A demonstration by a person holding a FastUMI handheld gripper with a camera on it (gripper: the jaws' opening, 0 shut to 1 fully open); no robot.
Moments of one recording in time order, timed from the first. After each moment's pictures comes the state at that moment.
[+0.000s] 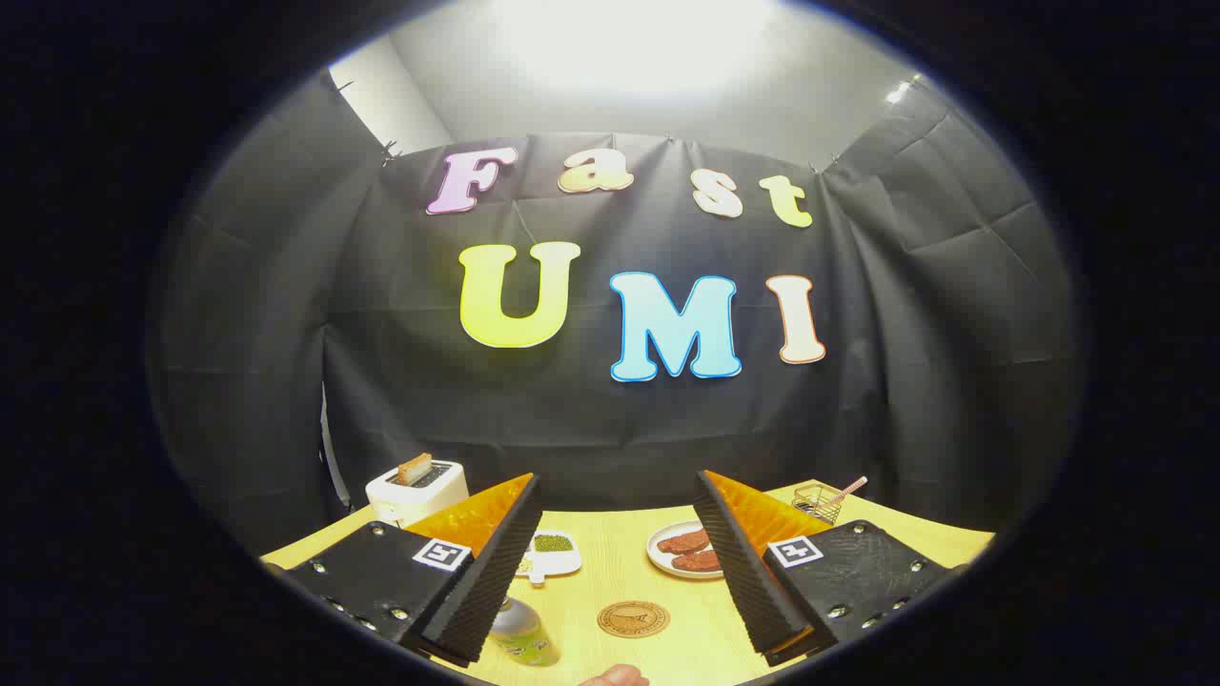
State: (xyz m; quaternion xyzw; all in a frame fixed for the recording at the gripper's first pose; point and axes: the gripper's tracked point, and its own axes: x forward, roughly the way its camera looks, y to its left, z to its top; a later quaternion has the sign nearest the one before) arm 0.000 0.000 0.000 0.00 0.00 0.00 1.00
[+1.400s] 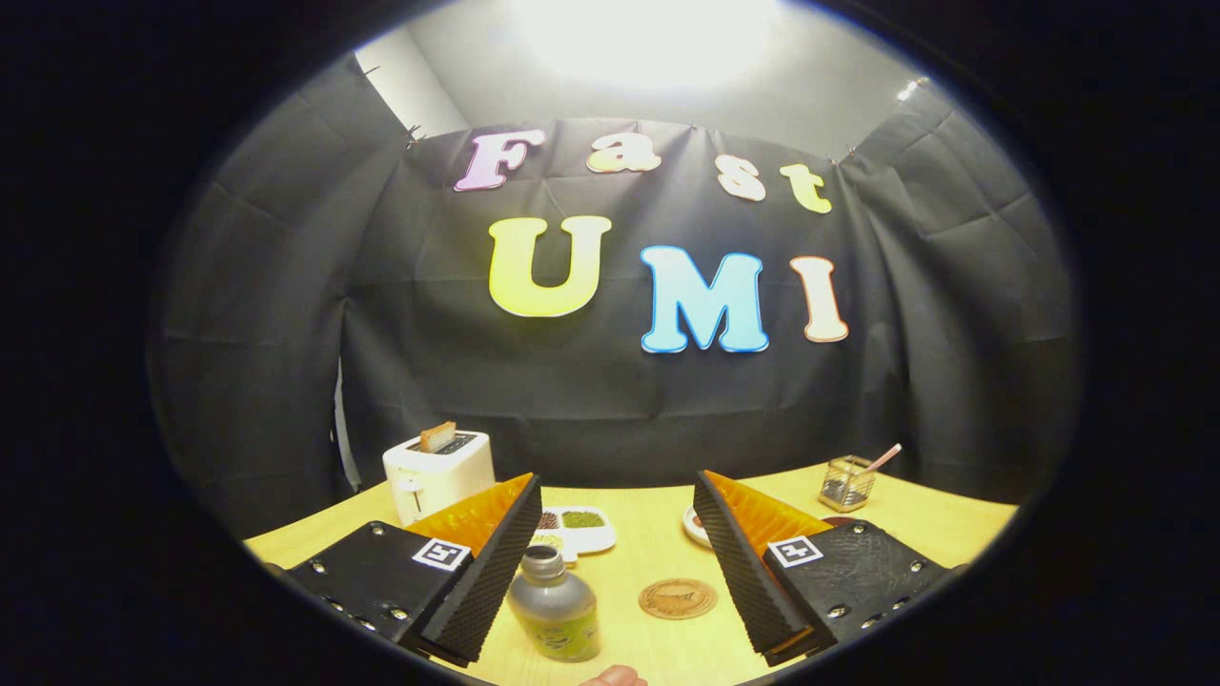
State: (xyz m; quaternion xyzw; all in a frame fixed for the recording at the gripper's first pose) arm 0.001 0.057 -0.085 0.00 0.02 0.04 1.00
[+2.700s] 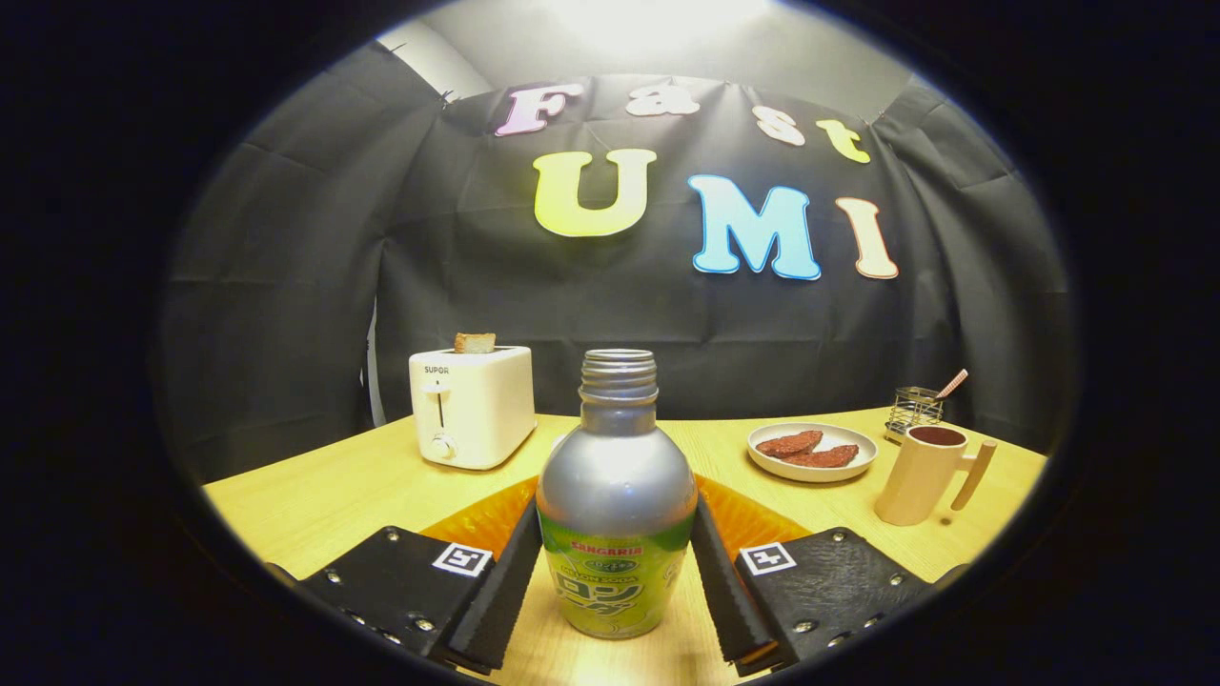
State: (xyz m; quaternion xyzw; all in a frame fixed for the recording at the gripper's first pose) arm 0.016 0.093 -0.201 -0.02 0.07 0.08 0.99
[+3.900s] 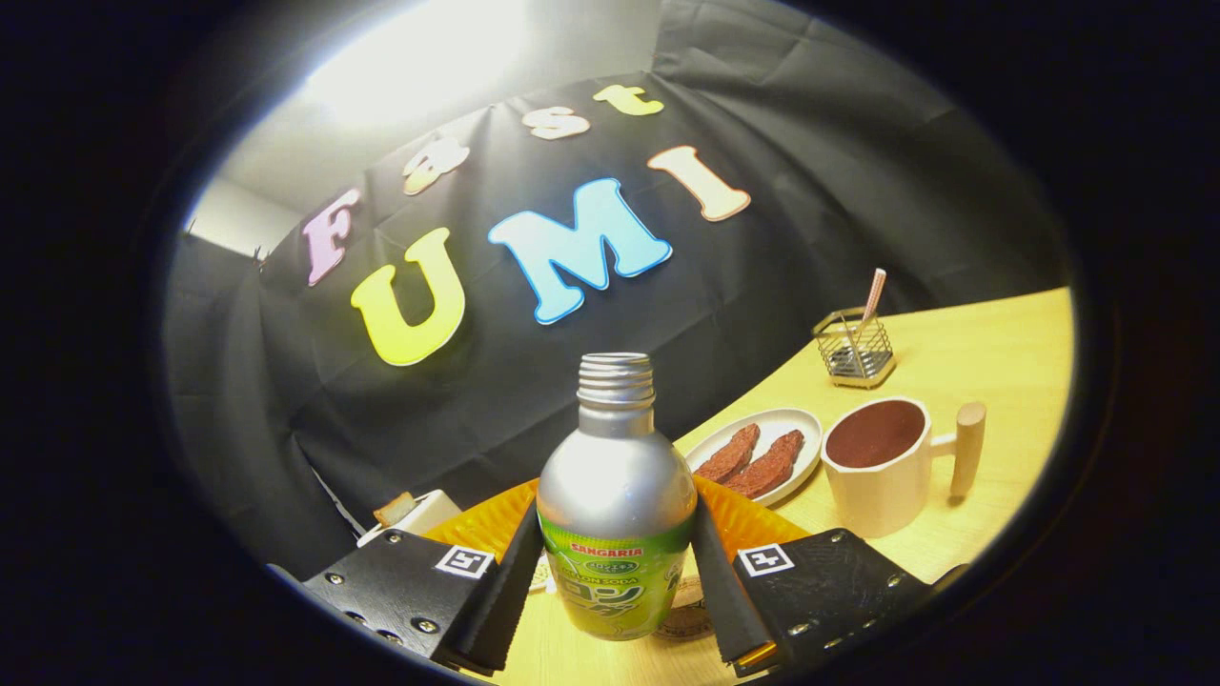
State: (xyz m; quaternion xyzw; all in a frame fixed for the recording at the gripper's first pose) arm 0.099 -0.050 -0.150 0.29 0.05 -0.02 0.96
